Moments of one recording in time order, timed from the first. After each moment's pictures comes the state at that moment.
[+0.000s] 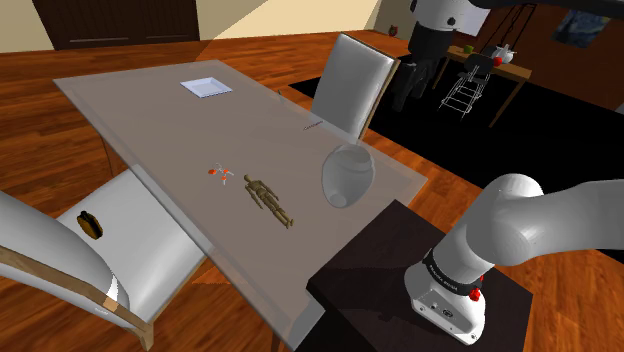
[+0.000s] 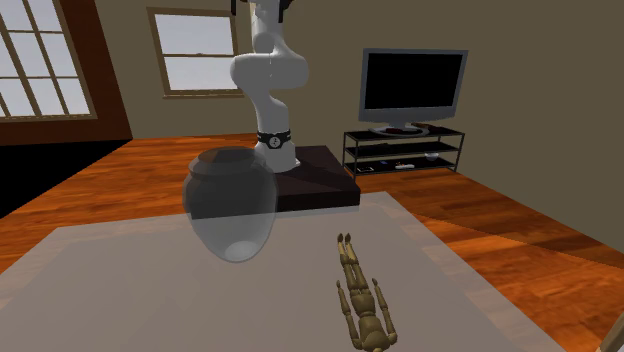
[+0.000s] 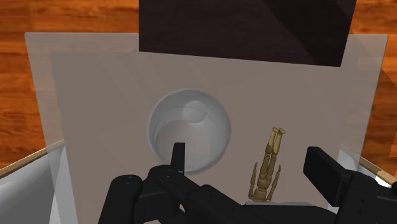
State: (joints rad) arm 0.01 -0.80 0.01 -2.35 -0.11 1.54 -0.01
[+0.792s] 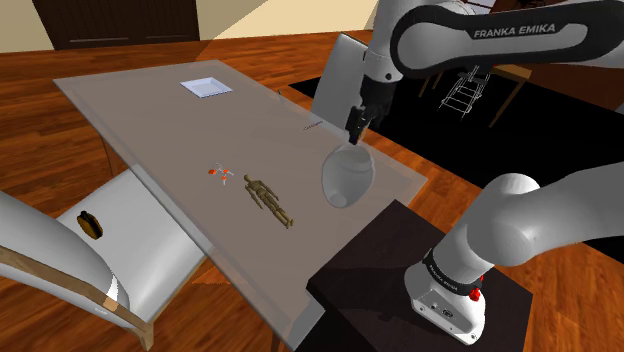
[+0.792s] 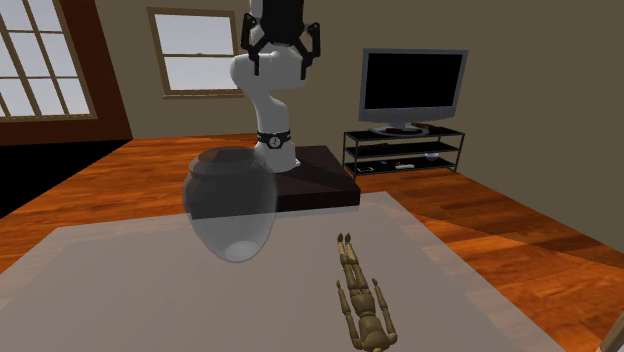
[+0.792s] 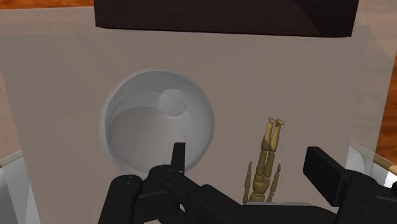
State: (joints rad) arm 0.03 -0.63 0.06 -2.53 -0.06 1.87 0.10
